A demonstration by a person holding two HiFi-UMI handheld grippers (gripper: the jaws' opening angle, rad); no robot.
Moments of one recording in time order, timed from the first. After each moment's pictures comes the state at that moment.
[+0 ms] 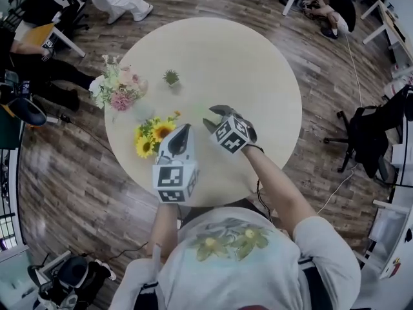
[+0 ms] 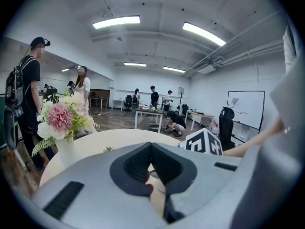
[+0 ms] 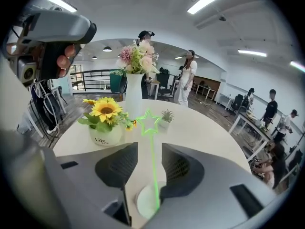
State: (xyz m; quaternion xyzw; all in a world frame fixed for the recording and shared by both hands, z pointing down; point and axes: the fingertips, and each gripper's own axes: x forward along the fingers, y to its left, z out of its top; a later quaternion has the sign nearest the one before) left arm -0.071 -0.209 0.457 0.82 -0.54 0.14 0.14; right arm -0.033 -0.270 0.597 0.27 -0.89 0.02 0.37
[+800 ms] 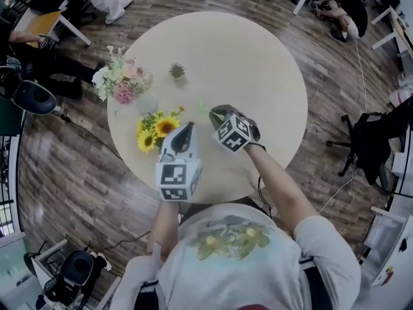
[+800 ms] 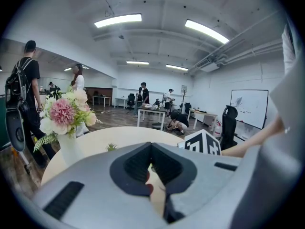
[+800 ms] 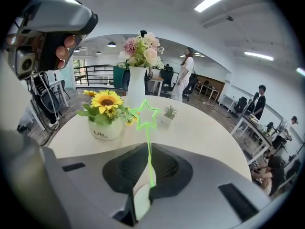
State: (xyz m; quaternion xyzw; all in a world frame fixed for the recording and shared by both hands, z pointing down) left arm -0.075 -0.208 0.471 0.81 -0.55 0.15 0.15; right arm -0.036 -0.271 0.615 0.25 -0.89 0.01 0.39
